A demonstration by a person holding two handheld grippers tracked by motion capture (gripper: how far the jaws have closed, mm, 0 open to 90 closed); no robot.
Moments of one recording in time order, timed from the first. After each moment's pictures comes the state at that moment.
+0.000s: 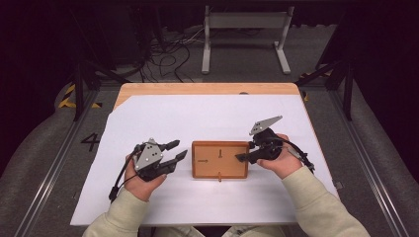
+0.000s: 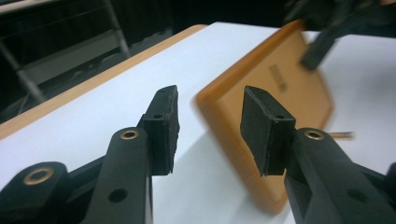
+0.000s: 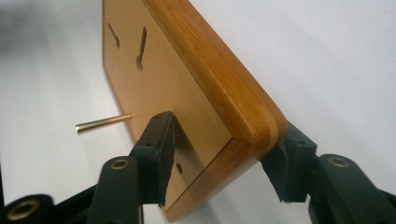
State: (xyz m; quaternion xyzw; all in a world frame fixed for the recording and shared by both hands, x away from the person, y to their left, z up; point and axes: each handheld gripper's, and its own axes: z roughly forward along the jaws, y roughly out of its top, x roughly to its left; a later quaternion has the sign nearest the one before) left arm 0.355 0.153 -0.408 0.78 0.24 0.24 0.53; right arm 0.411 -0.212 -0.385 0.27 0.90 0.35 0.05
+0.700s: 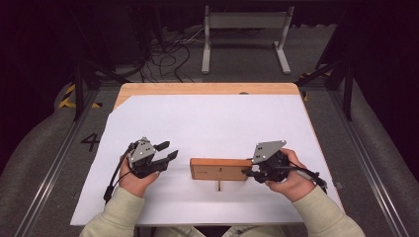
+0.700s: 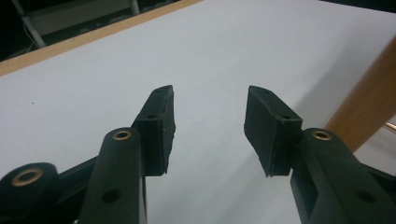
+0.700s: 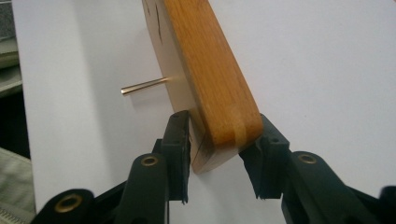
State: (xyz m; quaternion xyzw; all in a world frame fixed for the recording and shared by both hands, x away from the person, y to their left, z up) left arm 0.372 0.171 -0.432 0.79 0.30 0.20 0.50; right arm 0.342 -0.209 -0.371 0.15 0.93 0.31 0.14
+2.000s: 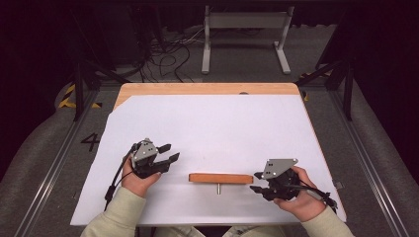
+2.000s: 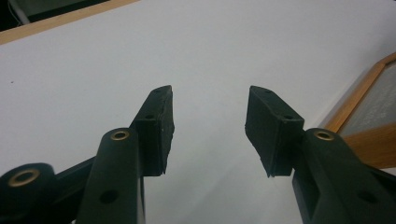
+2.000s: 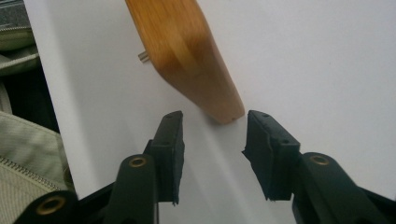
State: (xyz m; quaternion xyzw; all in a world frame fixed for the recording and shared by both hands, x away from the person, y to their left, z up) left arm 0.376 0.169 -0.441 0.80 0.31 0.18 0.49; right arm 0.308 -0.231 -0.394 0.20 0.92 0.30 0.14
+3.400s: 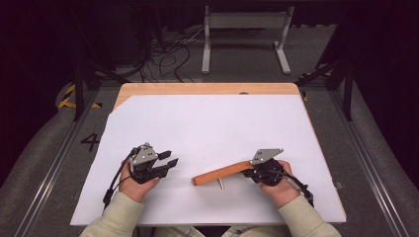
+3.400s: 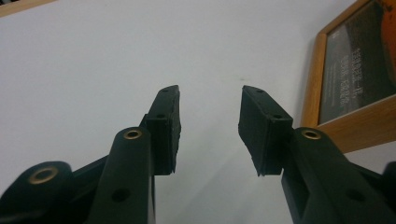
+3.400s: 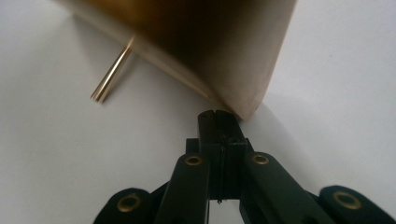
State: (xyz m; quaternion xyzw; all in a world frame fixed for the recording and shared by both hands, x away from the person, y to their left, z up) left arm 0.364 0.170 -0.442 0.81 0.31 0.16 0.47; right arm 0.358 -0.215 -0.439 0.28 0.89 0.34 0.12
